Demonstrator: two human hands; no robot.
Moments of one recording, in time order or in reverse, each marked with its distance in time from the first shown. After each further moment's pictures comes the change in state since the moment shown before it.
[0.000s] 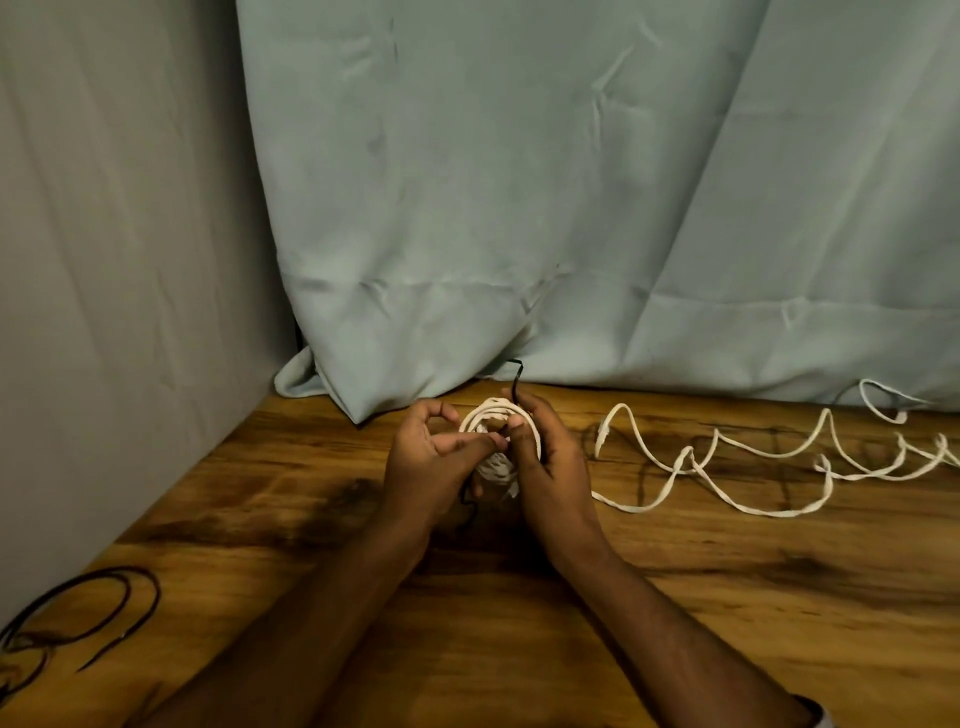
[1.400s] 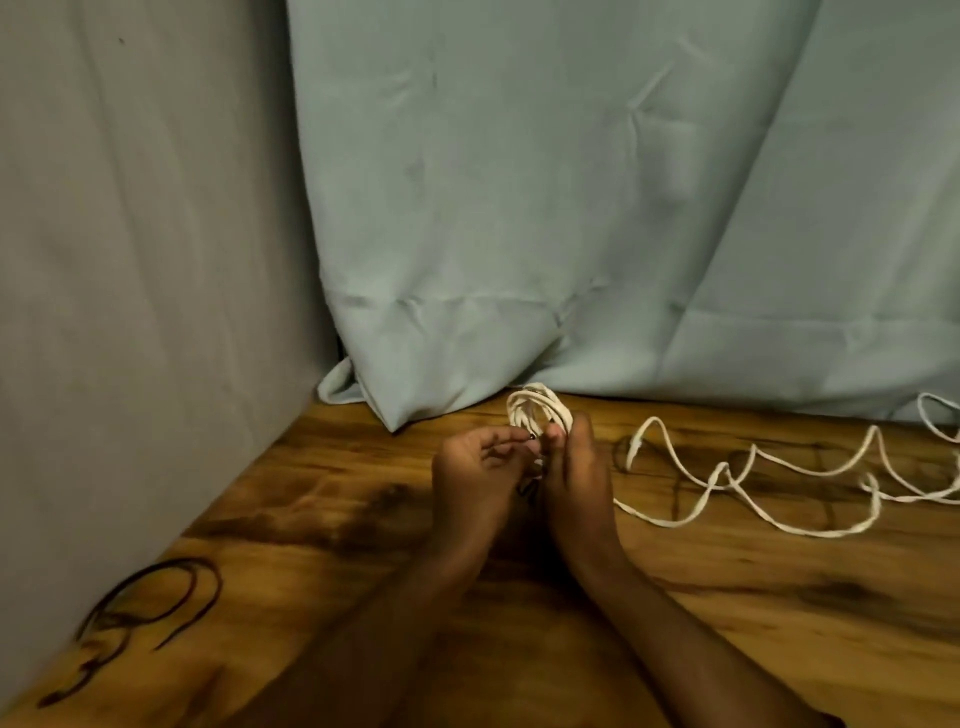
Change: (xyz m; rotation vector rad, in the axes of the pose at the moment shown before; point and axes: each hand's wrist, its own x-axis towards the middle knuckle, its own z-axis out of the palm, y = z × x) left_hand -0.003 -0.009 0.014 0.152 0.121 0.042; right_hand 0.005 0.007 0.008 -0.244 0.074 -0.108
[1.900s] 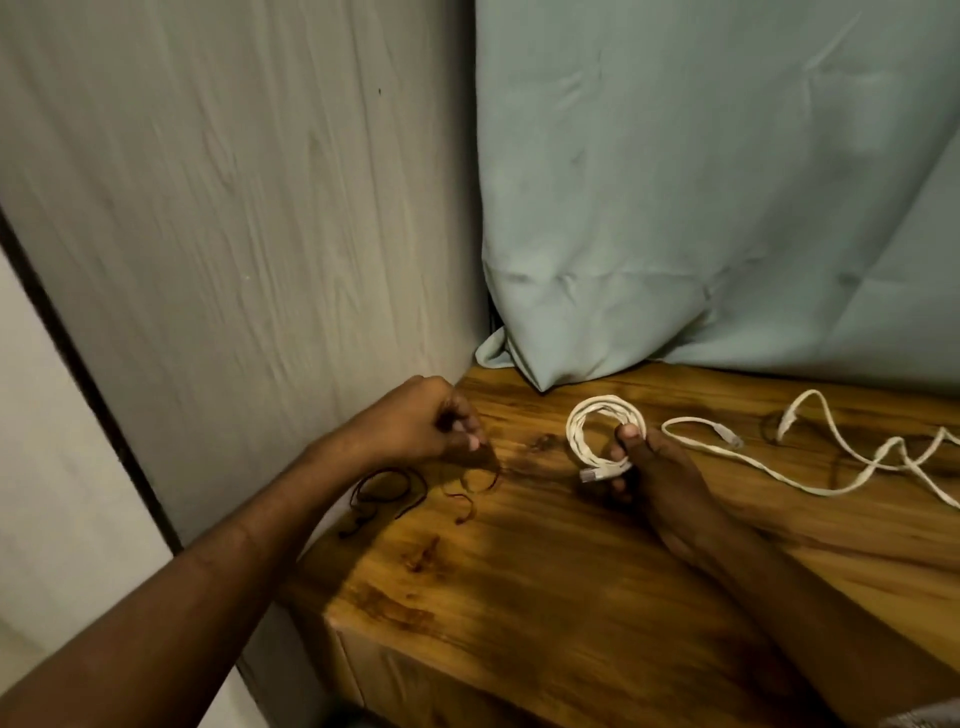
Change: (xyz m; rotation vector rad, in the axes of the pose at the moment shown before) left_hand -0.034 0.107 -0.217 1.135 -0.427 0.143; right_hand -0.045 -0.051 0.015 0.713 -0.471 0.515
